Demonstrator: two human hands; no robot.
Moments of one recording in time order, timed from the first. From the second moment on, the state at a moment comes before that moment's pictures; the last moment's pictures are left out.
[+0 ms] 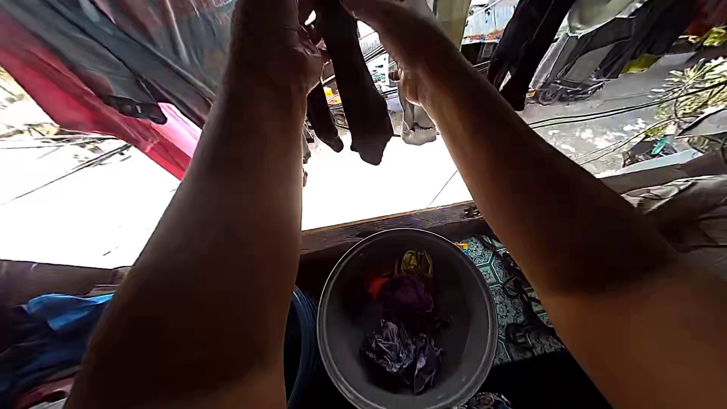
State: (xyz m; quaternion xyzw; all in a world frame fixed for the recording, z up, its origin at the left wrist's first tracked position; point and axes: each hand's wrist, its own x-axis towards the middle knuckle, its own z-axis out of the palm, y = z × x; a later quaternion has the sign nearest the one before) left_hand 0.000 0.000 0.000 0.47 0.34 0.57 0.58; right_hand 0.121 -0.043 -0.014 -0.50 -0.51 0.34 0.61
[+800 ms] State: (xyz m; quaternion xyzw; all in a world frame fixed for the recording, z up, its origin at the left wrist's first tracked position) left_hand -0.106 -0.254 -0.360 0.73 0.50 -0.13 0.45; right_hand 0.132 -0.261 -0.339 -0.62 -0.42 0.66 0.06
